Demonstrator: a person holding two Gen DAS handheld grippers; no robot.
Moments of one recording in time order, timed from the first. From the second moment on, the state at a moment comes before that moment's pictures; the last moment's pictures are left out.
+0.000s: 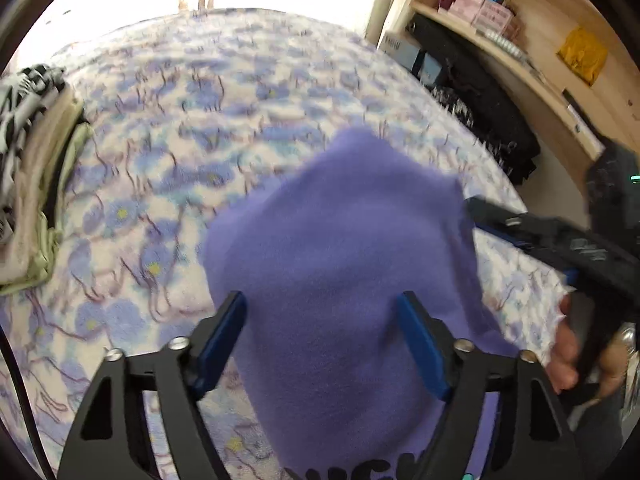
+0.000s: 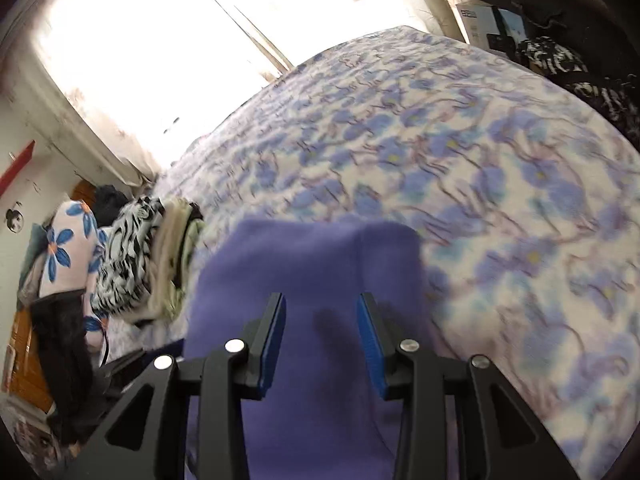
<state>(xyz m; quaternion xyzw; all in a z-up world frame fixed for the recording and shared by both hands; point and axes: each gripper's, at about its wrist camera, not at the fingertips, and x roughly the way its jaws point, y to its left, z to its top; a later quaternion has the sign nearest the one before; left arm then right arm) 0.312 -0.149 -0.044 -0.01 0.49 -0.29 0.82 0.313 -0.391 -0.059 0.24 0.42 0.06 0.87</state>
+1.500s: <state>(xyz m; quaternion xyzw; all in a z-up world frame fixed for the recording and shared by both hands) 0.286 -0.105 -0.064 -0.06 0.53 -0.28 0.80 0.262 -0.410 -0.076 0.17 0.48 0.05 0.86</state>
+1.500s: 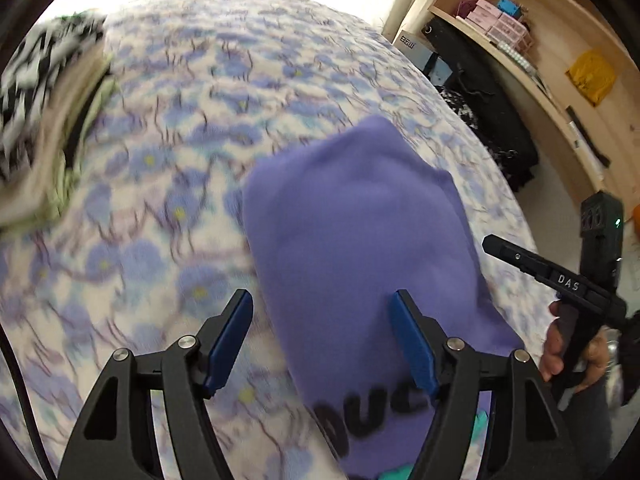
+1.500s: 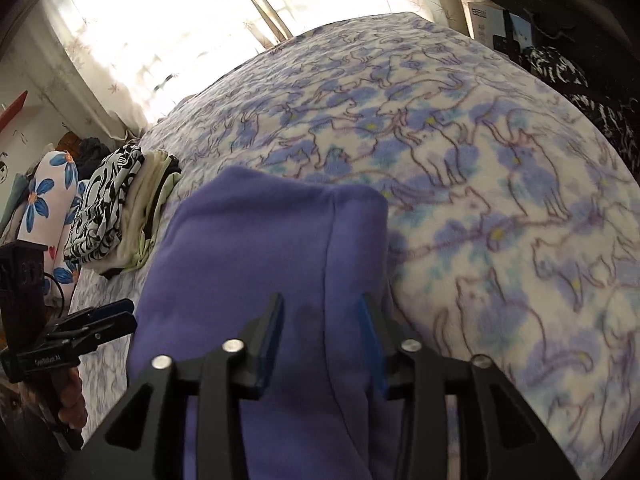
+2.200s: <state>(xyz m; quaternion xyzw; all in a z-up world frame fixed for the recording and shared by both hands) 0.207 -0.099 -0.097 -0.08 0.52 -0.31 0.79 0.154 -0.406 -0.126 0.16 0.47 0.03 0.87</state>
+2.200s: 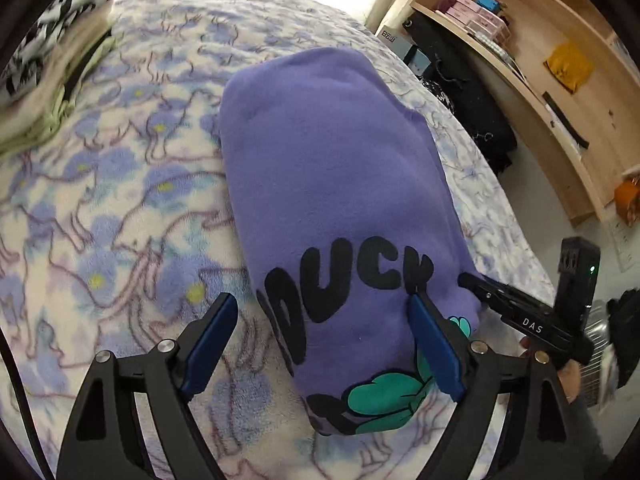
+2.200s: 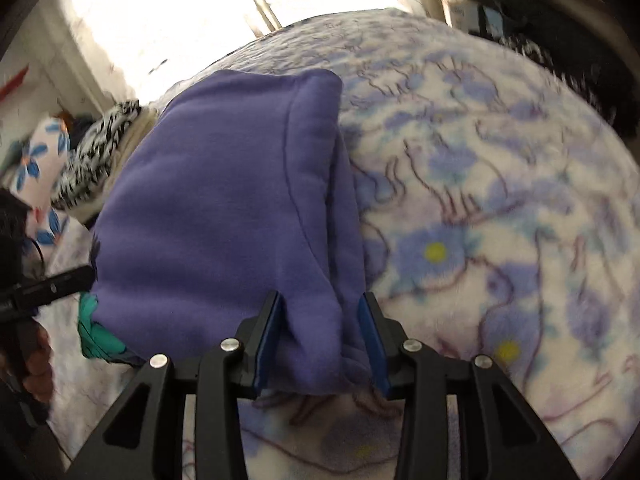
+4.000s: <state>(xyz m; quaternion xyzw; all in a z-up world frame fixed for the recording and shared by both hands) 0.251 -0.121 -0.158 -0.22 0.56 -0.41 0.68 0.284 -0.419 -0.171 0.26 0.55 0.27 0.75</state>
